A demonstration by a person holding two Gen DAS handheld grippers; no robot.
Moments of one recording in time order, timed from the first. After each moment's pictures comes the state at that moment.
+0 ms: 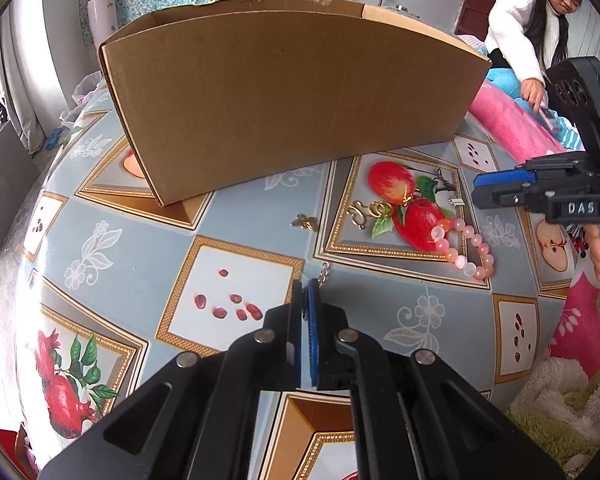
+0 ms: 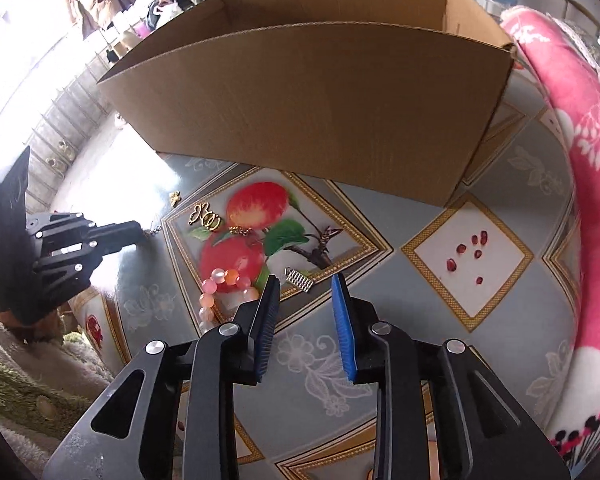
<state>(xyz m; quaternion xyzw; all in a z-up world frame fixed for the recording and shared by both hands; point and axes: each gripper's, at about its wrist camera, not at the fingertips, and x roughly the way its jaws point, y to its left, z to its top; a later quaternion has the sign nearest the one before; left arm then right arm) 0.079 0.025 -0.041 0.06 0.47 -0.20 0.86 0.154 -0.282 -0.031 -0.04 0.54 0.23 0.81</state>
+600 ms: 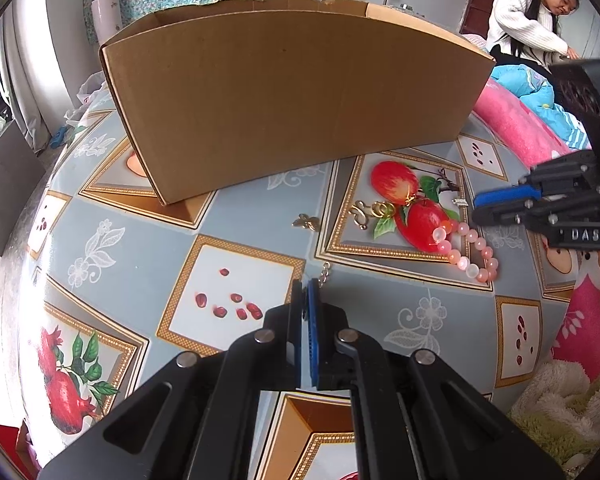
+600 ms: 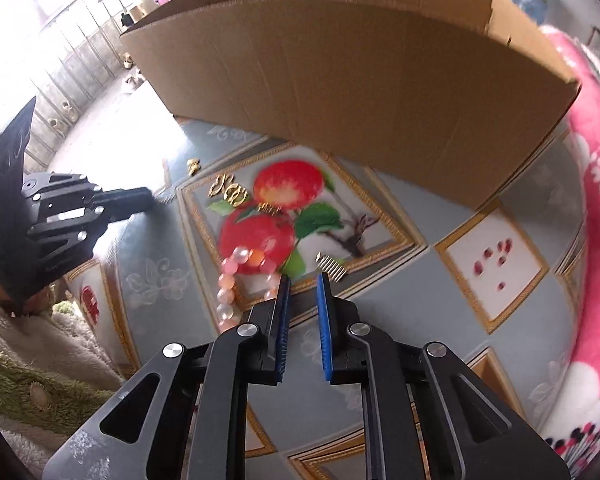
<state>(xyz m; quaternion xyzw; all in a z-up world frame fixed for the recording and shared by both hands) 0.079 0.022 -0.041 0.06 0.48 -0.19 0.86 0.139 -0.232 -0.026 -0.10 0.55 0.24 0.79</state>
